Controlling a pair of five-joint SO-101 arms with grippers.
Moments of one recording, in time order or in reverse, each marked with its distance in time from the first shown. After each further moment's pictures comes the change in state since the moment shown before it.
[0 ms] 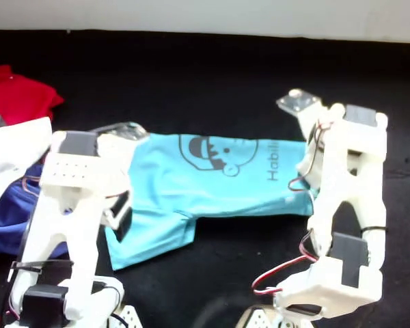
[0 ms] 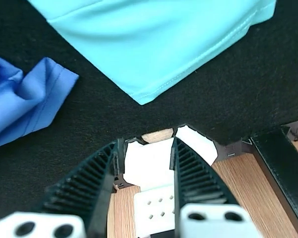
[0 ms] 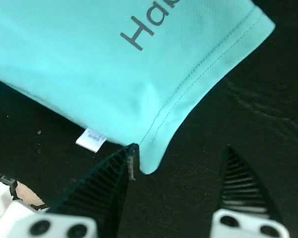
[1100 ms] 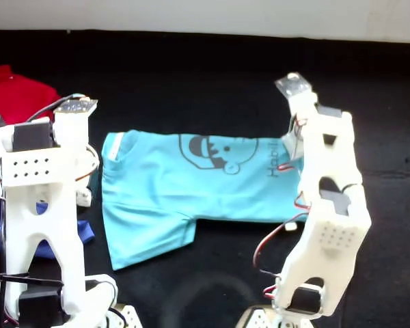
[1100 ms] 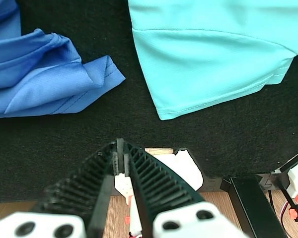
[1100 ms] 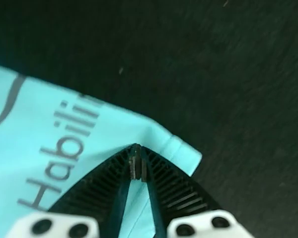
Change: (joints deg) left arm -11.4 0.0 -10.3 0.0 8.5; right arm -3.1 29.4 -10.4 -34.7 -12.9
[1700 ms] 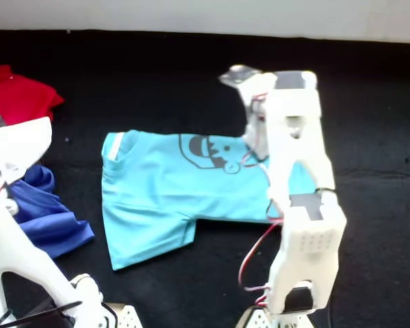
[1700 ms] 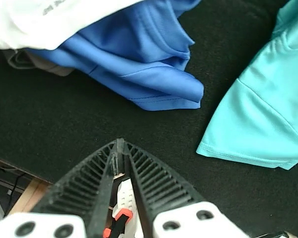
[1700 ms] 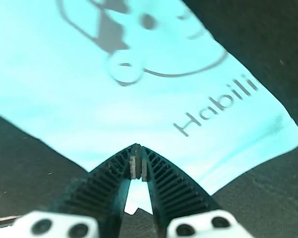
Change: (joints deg) left arm -33.4 -6.2 -8.1 0.0 0.0; right arm -18.1 -6.2 -19.8 44.6 0.0
